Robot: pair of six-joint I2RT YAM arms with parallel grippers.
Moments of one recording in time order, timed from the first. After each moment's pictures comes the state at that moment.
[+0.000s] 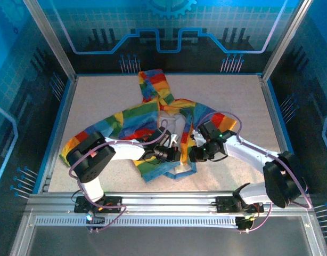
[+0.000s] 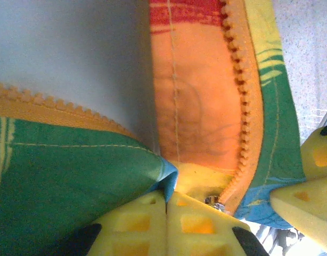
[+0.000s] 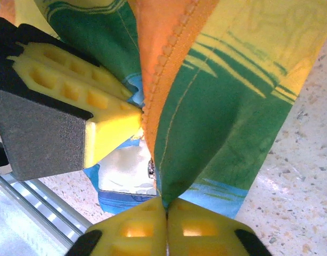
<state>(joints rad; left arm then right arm) -0.79 1.77 0.82 0.09 0.45 -0.75 0.53 1.36 0.75 -0.64 -0.43 0.35</state>
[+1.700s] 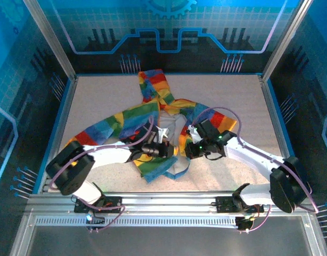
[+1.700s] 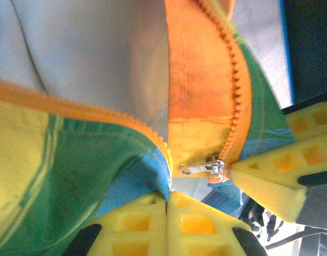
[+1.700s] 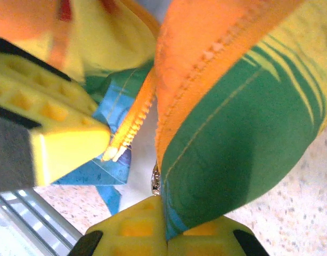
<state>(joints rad) -0.70 1.51 0.70 0.11 0.47 -0.76 0.61 1.30 0.80 -0.58 -0.32 0.35</state>
